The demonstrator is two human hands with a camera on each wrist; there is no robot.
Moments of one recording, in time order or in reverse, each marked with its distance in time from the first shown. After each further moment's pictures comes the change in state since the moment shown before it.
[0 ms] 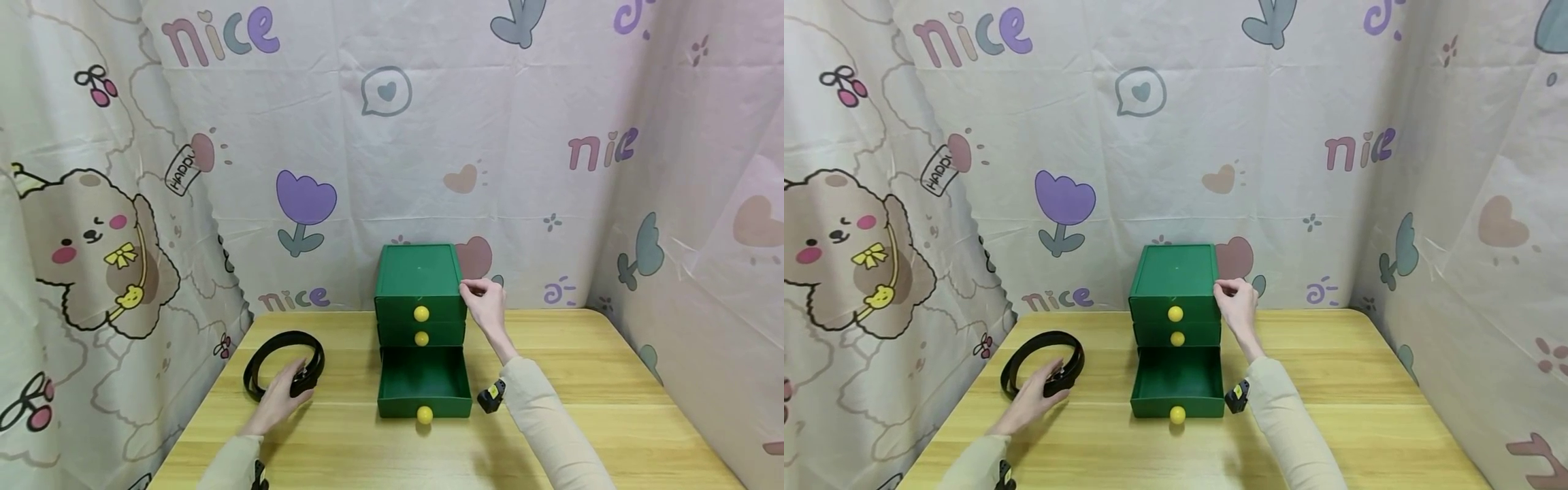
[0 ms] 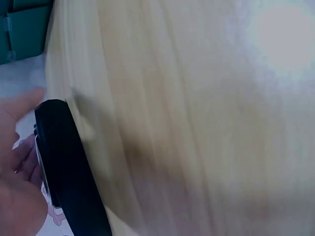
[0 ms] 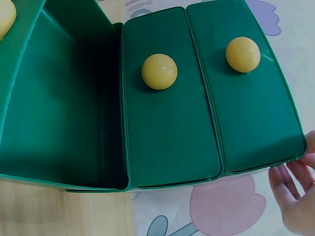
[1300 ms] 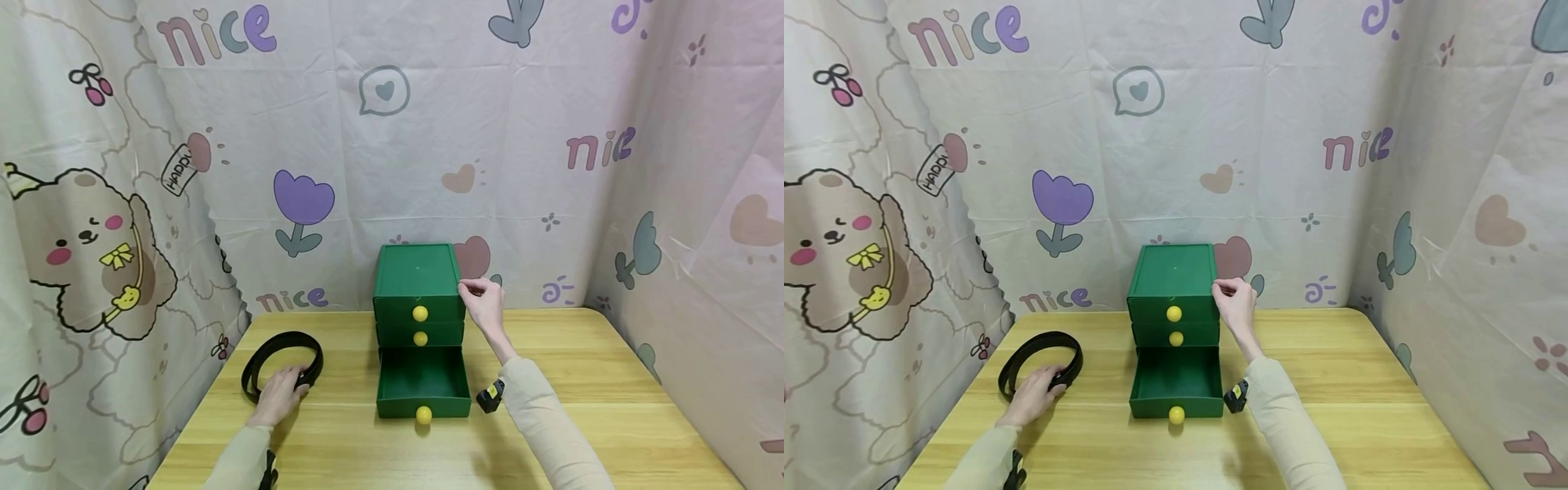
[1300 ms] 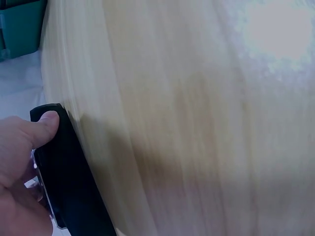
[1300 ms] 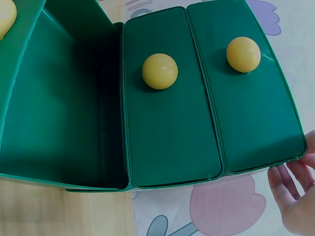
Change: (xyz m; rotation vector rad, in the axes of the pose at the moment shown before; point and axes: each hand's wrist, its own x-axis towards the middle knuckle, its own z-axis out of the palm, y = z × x) left_hand 0.011 -0.001 0.005 0.300 -0.039 -0.037; right_hand 0.000 0.000 0.002 0.006 0.016 0.021
